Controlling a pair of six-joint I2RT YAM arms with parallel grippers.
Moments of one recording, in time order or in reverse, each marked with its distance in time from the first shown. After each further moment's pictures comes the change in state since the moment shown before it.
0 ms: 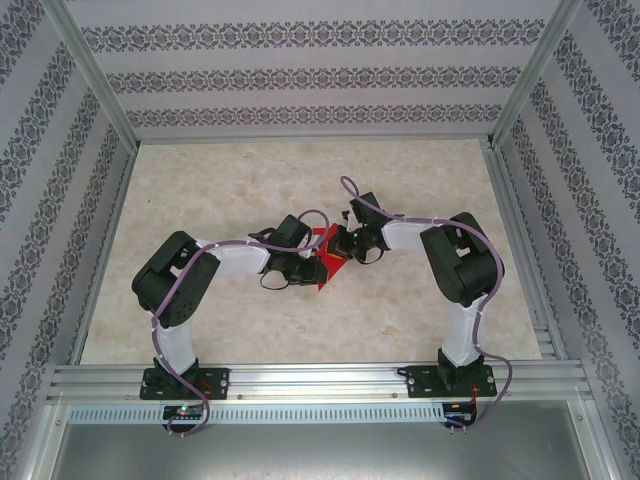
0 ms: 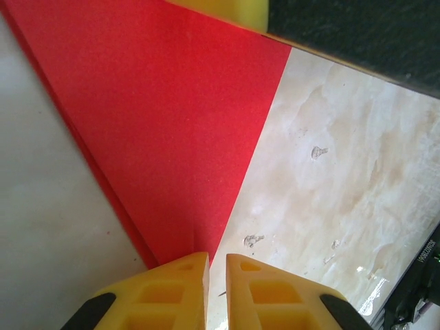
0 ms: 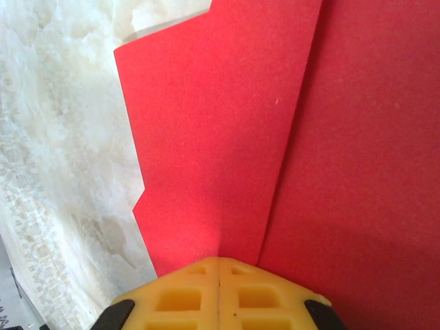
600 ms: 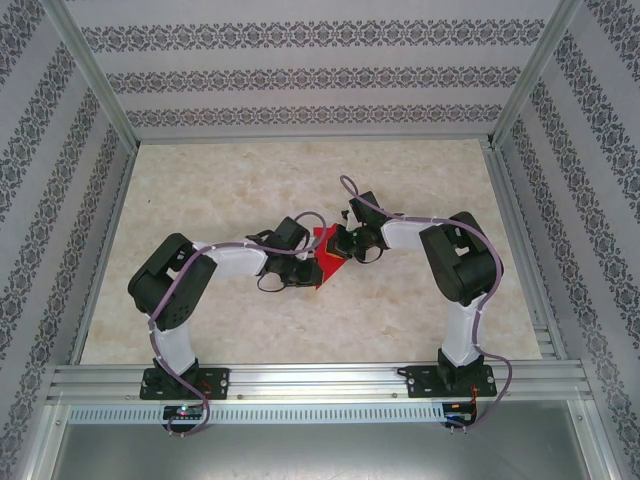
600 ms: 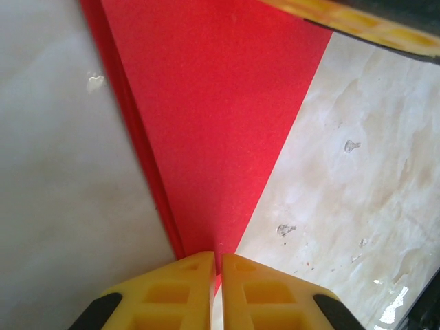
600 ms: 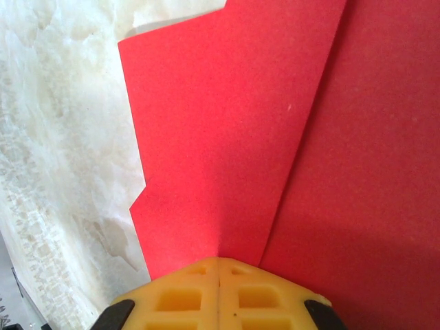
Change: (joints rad) left arm 0.000 -0.027 -0.036 -0.011 -0.054 0.004; right arm 0.000 0.010 0.013 -0.011 -0.003 -0.002
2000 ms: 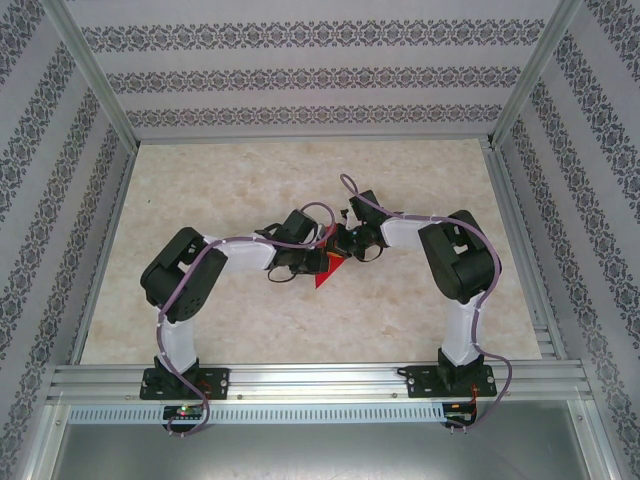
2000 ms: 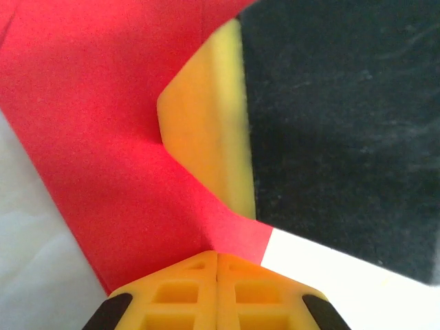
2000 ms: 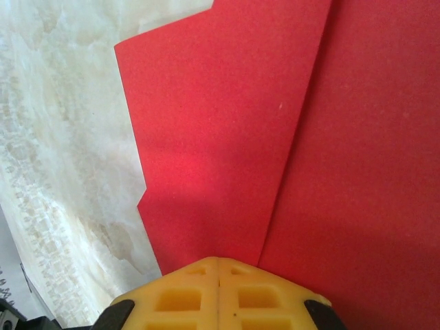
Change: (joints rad) left arm -0.006 0.088 0.103 0.085 -0.101 0.010; right arm -0.006 0.020 0.019 -0.002 -0.026 -0.001
